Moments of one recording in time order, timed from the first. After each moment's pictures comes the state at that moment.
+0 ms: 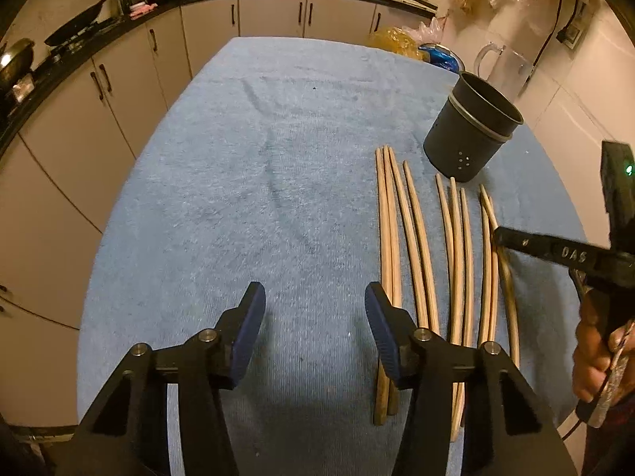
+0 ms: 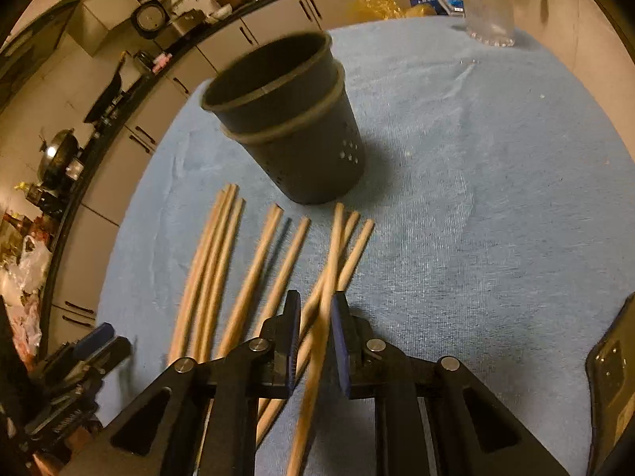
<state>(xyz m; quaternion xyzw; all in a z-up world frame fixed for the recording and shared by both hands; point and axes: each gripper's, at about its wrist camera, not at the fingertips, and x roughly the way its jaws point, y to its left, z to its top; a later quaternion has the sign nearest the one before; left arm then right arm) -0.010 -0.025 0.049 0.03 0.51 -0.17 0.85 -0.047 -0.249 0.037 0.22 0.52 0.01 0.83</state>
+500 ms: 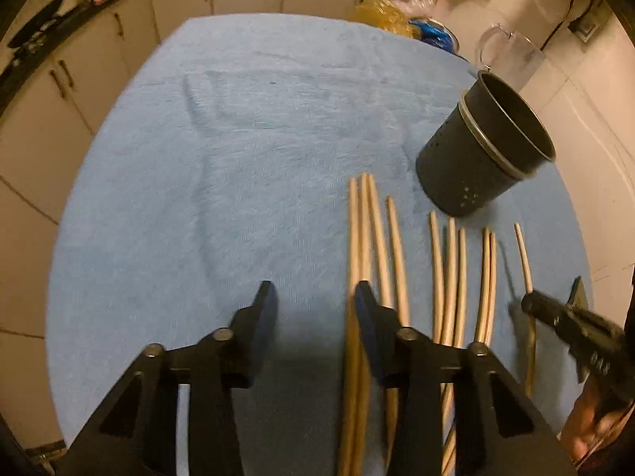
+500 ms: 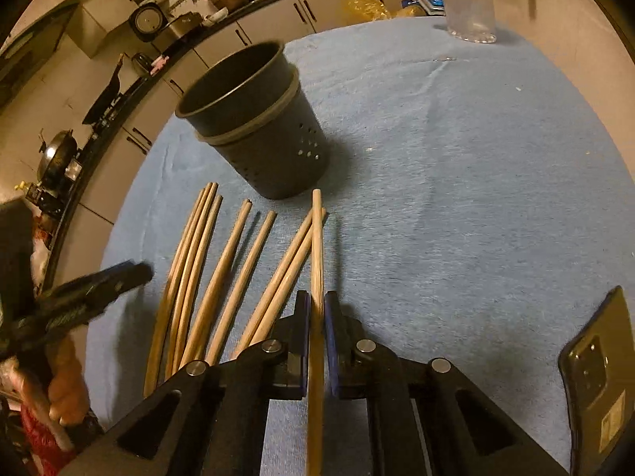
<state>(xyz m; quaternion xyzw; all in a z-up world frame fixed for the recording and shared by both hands) 0.068 -0.079 0.032 0.04 0.56 -0.19 0.80 -0.069 -0.278 0.043 0.23 0.50 0.01 0.84</state>
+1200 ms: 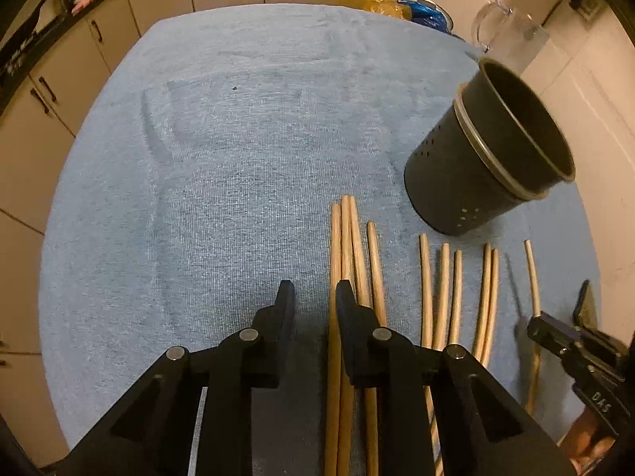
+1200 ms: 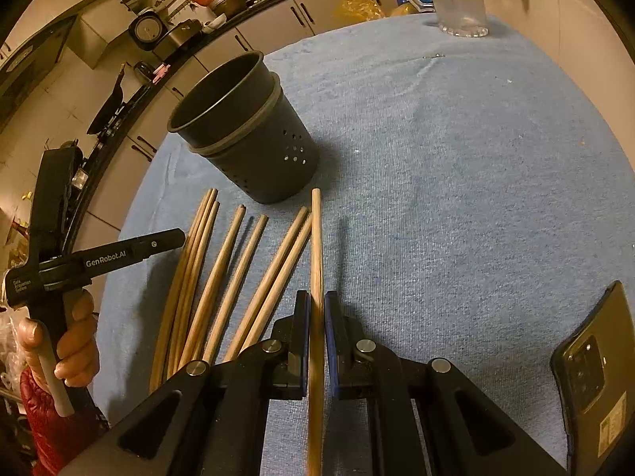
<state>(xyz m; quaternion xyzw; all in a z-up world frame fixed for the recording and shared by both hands) 0.086 -0.110 0.029 0.08 0.57 -0.19 0.79 -0.076 -0.289 0.042 0.24 0.50 0.02 0.83</state>
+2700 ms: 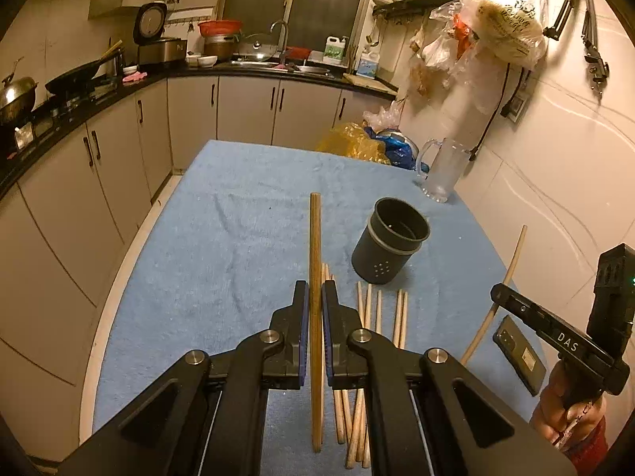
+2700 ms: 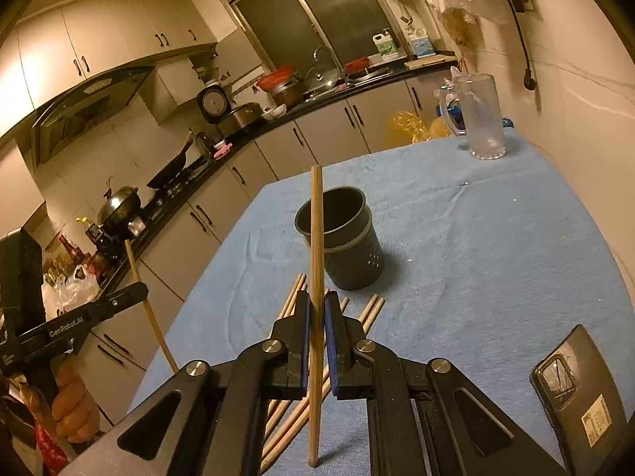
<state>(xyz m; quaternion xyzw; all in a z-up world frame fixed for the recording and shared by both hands) -0.043 -0.036 0.160 -0.02 0.37 -0.21 0.90 -0.139 -0.266 0.135 0.23 0.30 0.05 0.92</state>
